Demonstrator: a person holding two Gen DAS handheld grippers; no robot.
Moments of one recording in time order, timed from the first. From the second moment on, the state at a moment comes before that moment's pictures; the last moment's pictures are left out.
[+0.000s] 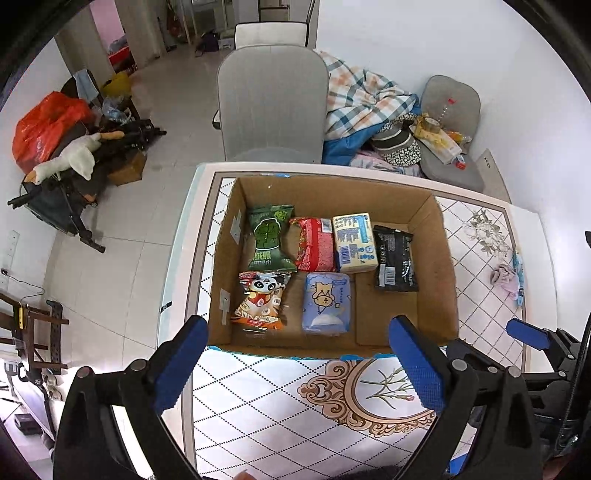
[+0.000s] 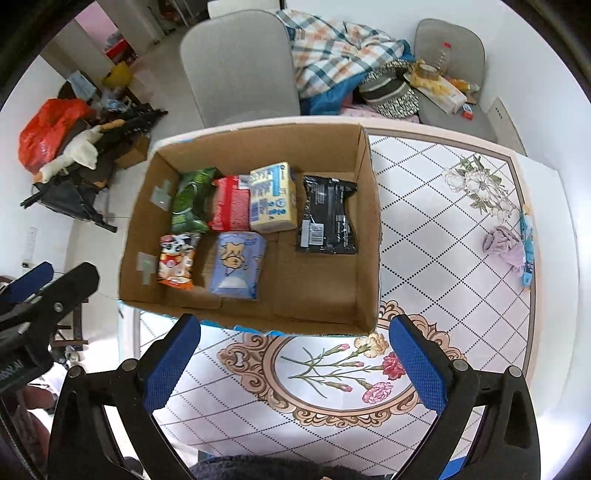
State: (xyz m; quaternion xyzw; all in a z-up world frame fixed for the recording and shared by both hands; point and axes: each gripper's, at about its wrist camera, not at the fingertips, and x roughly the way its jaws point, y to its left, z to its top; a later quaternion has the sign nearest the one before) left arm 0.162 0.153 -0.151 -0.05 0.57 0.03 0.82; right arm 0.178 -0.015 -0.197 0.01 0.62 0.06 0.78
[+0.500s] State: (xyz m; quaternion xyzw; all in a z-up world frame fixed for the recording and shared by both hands) left arm 0.213 -0.021 -0.140 0.03 0.55 -0.09 0.83; right arm 0.169 -0.186 -0.192 0.11 0.62 -0.01 0.78
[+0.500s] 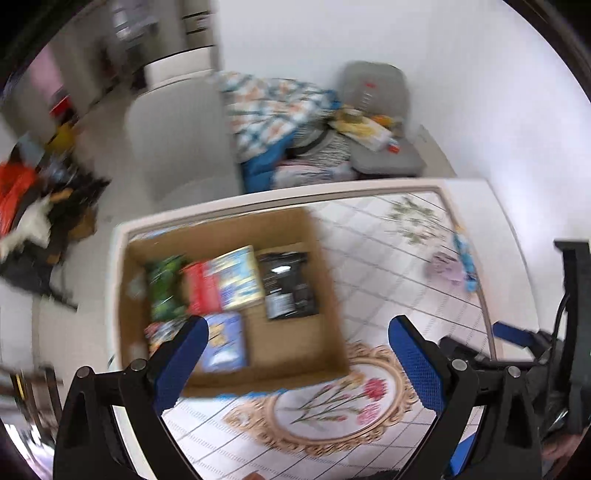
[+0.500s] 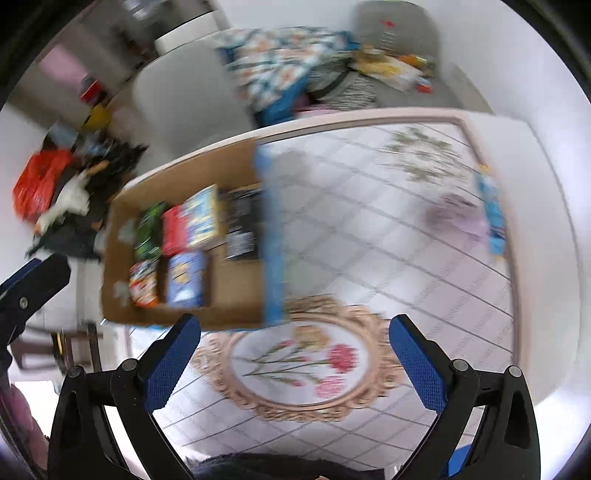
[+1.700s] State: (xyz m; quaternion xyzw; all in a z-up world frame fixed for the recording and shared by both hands) left arm 0.327 -0.373 -0.415 0.33 0.68 -0.27 0.59; right arm 0.229 -0.531 -0.334 0.18 0.68 -0.17 0.69
